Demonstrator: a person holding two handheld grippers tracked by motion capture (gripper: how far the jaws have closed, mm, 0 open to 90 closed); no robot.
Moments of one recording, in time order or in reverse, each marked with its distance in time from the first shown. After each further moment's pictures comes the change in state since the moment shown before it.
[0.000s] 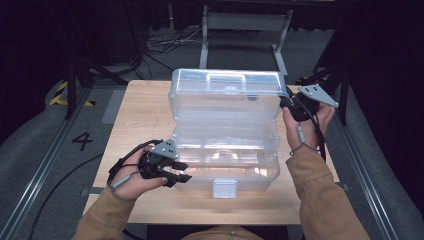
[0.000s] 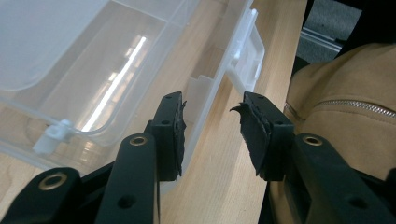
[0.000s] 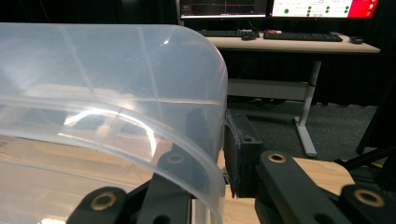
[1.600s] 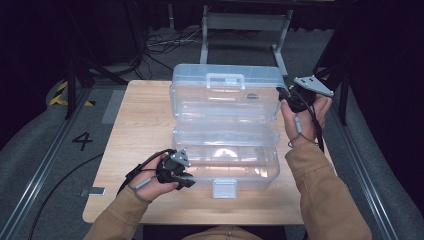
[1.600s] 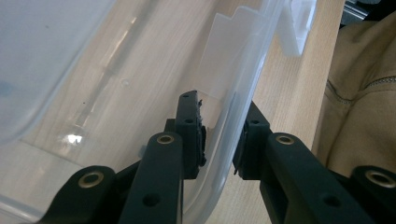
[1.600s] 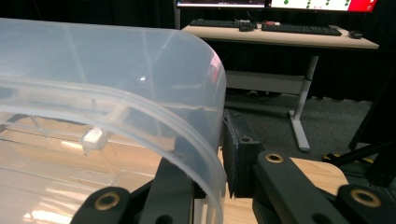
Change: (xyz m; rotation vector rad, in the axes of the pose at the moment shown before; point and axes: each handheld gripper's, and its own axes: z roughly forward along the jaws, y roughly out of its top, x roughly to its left) left arm 0.013 -0.017 0.056 0.140 0.005 -0.019; right arm -0.004 0.010 0.023 0.051 -0.017 -0.031
